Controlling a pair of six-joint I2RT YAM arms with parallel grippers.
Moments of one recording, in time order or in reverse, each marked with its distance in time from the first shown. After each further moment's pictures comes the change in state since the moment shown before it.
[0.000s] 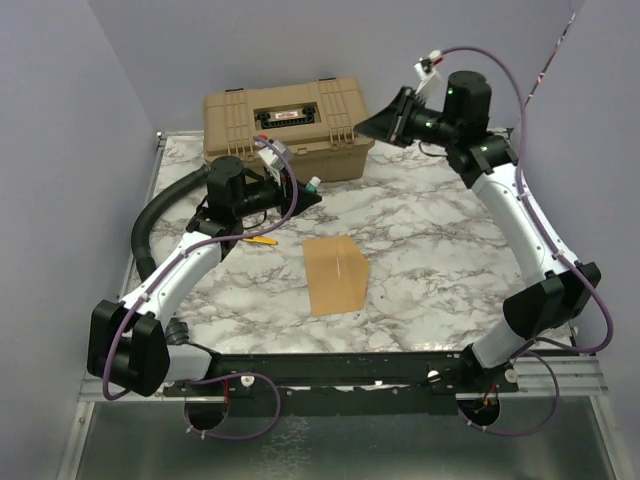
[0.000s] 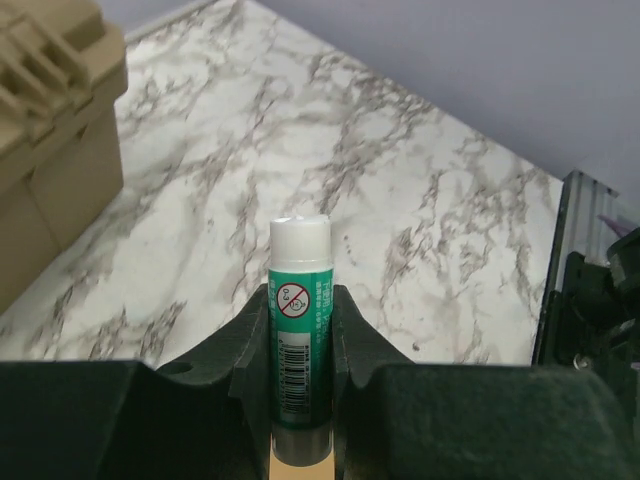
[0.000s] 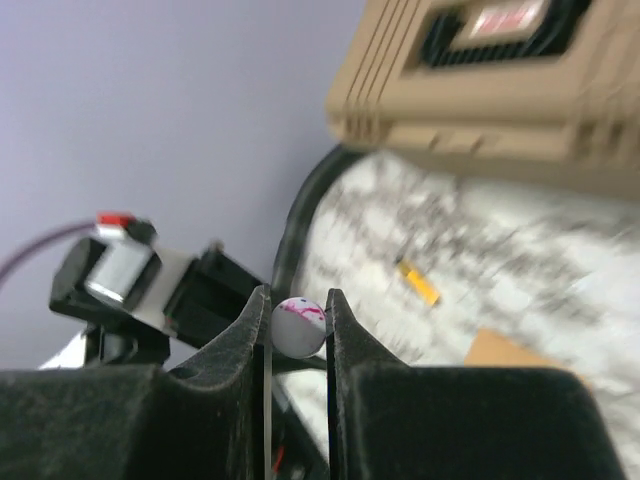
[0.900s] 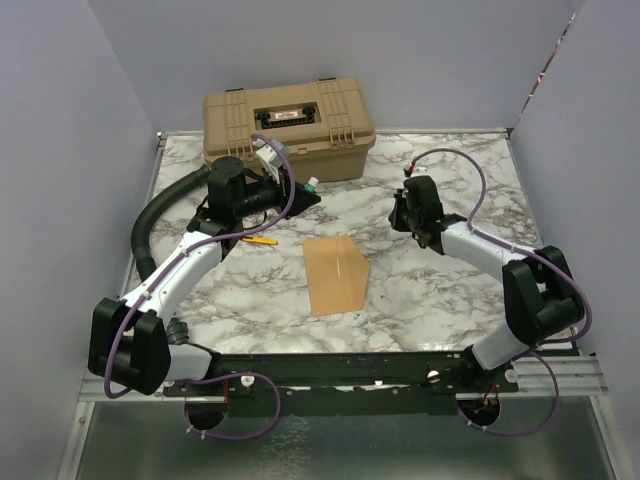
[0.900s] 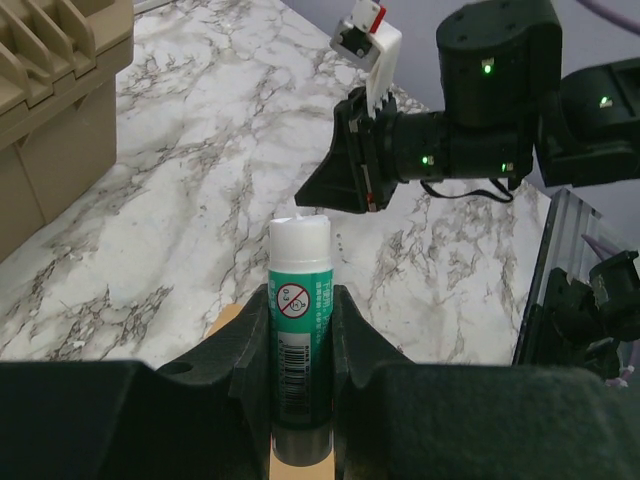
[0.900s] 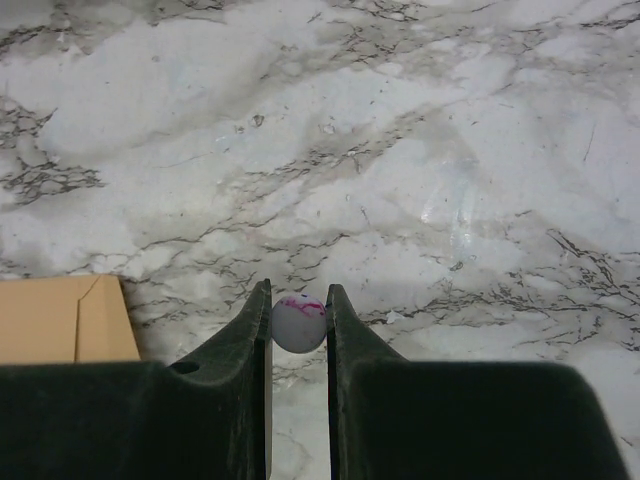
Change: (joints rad) left arm 0.027 0.016 -0.019 -0.042 -0.023 -0.065; right arm -0.017 -0.010 -0.729 0.253 0.753 -0.376
